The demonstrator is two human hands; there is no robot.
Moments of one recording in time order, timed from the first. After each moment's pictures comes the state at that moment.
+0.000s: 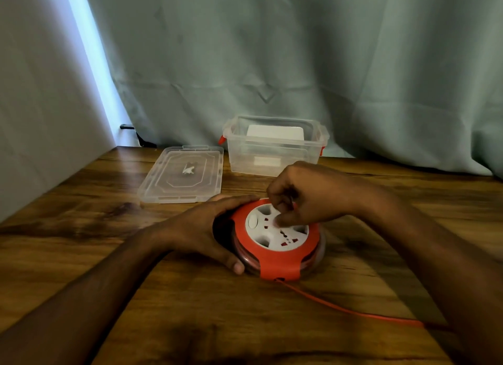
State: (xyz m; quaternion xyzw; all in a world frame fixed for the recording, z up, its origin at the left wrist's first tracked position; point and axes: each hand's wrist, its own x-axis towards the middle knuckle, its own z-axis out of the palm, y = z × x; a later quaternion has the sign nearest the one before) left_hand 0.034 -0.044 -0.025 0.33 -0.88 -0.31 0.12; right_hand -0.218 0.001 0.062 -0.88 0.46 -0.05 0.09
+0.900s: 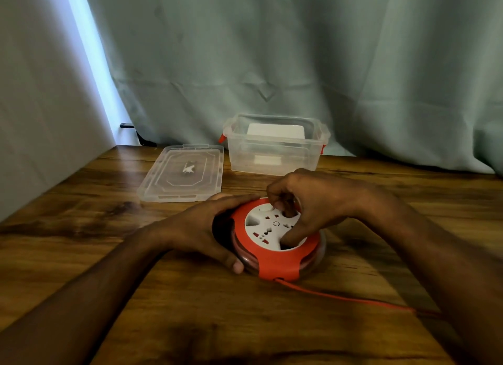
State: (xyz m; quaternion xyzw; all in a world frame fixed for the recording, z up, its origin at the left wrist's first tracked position) left_hand 0.035 -0.046 -0.026 0.33 -0.88 -0.32 0.12; right_hand -0.220 0.001 0.057 -0.87 0.48 -0.01 0.13
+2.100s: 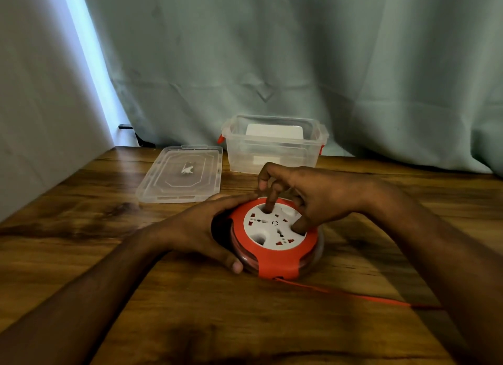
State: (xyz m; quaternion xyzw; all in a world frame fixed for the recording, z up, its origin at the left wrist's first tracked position) left_hand 0.034 -0.045 -0.026 0.32 -0.89 -0.31 0.13; right_hand -0.230 -0.007 0.059 -0.86 0.46 -0.04 0.20
